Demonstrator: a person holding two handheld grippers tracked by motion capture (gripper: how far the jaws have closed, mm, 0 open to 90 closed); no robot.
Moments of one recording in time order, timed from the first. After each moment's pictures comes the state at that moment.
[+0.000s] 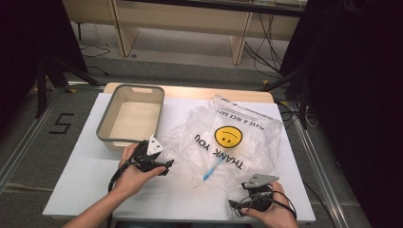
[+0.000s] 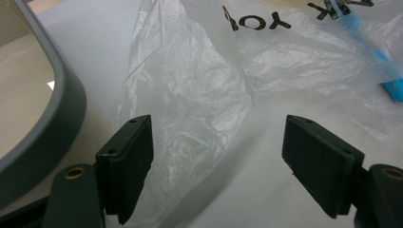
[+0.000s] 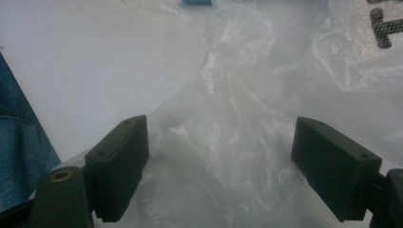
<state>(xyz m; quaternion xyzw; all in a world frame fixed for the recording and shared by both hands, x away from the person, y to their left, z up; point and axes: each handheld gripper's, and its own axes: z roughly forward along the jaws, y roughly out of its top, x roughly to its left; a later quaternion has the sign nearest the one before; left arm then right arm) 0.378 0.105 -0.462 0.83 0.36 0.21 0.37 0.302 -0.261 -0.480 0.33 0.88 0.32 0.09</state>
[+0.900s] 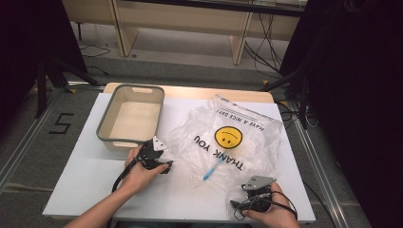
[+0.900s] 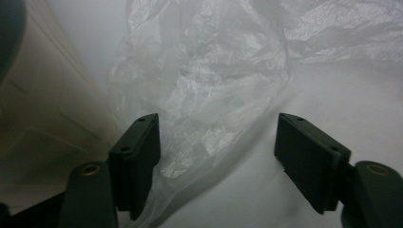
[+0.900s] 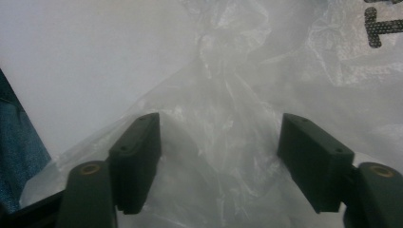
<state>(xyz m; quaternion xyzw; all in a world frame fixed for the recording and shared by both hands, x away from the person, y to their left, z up) 0.401 0.101 -0.491 0.83 0.43 0.16 0.32 0.300 -0.261 -0.482 0.32 0.90 0.29 0.11</state>
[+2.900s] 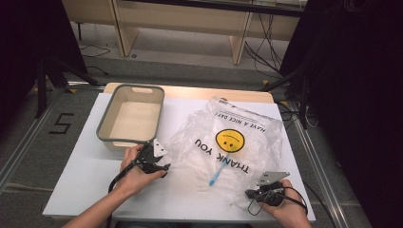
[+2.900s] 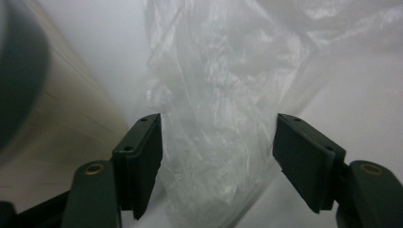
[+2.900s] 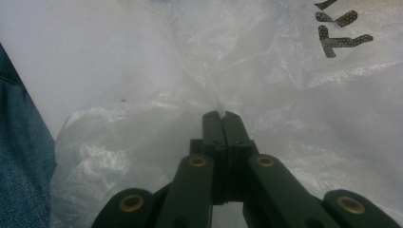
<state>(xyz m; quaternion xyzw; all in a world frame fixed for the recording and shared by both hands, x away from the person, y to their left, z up) 0.381 0.099 -0.478 0.87 0.36 0.20 0.28 0.309 -0.295 -0.469 0.32 0.90 0.29 0.09</state>
